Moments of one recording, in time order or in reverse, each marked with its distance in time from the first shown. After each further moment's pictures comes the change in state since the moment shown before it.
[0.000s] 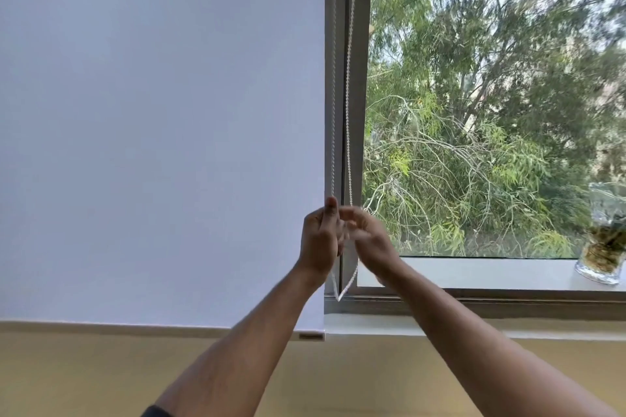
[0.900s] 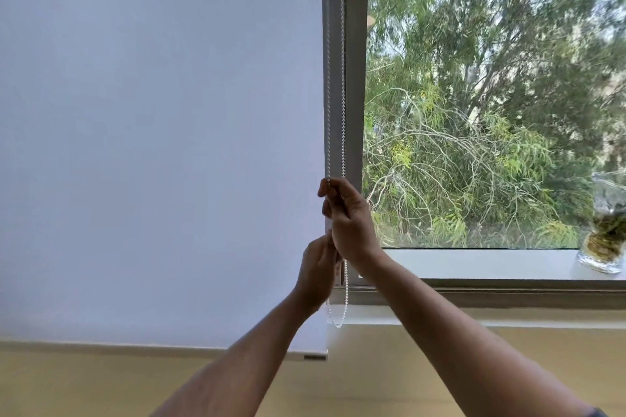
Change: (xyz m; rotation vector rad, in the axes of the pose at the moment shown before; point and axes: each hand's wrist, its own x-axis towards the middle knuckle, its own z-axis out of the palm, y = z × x) left_hand -0.038 -0.047 -0.015 0.210 -0.043 -0.013; right_hand -0.008 -0.039 0.039 0.201 0.161 -0.190
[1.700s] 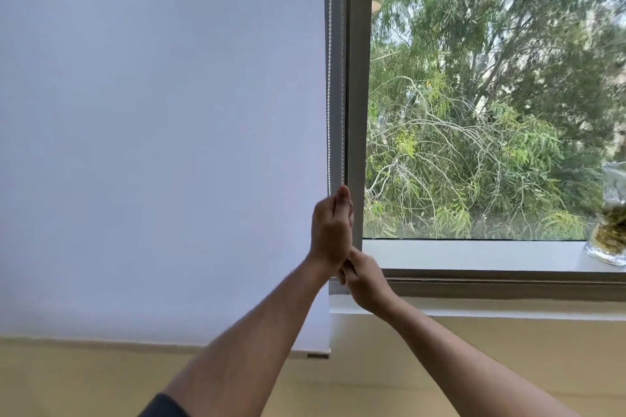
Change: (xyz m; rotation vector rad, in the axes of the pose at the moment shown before) left_hand 0.020 0.057 0.020 -0.095 0.126 0.048; right_hand -0.064 0.102 -0.041 -0.464 -0.255 0.196
